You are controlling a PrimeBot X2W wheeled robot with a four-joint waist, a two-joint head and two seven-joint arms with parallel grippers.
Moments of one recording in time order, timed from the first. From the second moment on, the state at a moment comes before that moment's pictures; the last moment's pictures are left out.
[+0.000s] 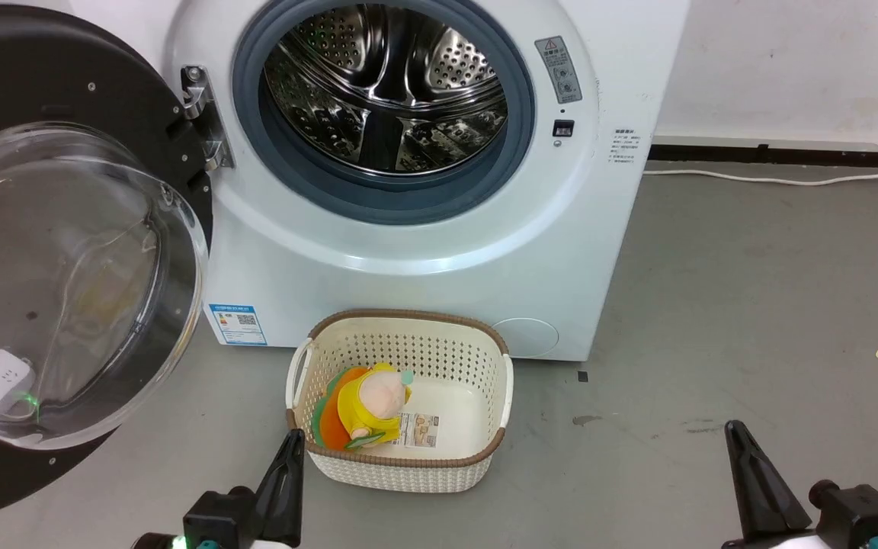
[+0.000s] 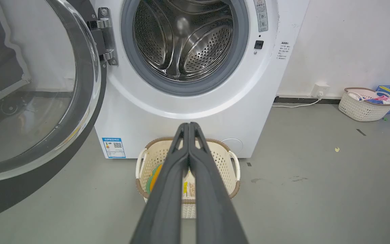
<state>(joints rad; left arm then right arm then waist) 0.07 0.05 -0.10 0.11 -0.11 -0.03 -0.20 0.11 -0.06 -0.02 0.05 0.11 0.13 -0.20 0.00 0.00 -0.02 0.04</state>
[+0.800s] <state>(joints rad) 0.06 0.05 -0.08 0.09 -0.09 -0.02 -0.15 0.09 -0.06 -0.02 0.04 0.08 0.13 -0.15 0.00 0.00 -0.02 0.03</state>
